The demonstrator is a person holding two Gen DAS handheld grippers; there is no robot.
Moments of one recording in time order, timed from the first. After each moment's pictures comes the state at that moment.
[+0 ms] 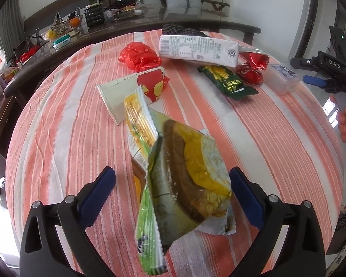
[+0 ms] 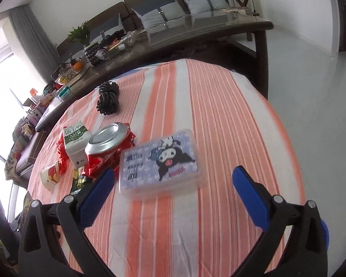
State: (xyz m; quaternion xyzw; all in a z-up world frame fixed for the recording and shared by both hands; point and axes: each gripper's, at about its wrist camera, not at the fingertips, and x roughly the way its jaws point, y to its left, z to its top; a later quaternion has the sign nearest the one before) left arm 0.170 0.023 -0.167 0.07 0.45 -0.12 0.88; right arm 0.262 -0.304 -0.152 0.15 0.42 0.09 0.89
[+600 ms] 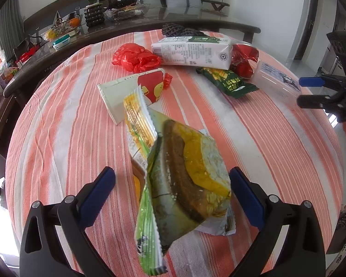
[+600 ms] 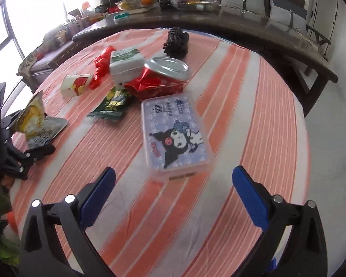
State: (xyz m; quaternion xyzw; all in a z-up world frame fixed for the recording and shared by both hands) left arm 0.170 0.023 -0.167 0.07 0.45 -0.12 0.88; right arm 0.229 -0.233 -0.157 -0.07 0.46 0.21 0.86
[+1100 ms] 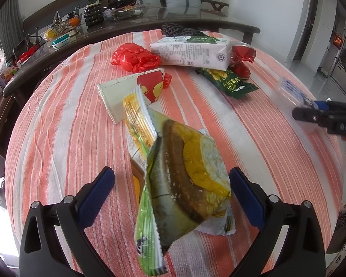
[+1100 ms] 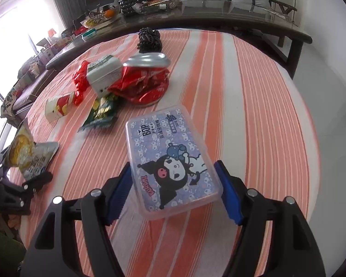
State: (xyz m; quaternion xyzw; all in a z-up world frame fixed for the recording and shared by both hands) left arm 0.172 0.023 -0.168 0.07 0.45 -0.12 0.88; right arm 0.180 -0.233 -0.168 0.02 0.47 0.13 0.87
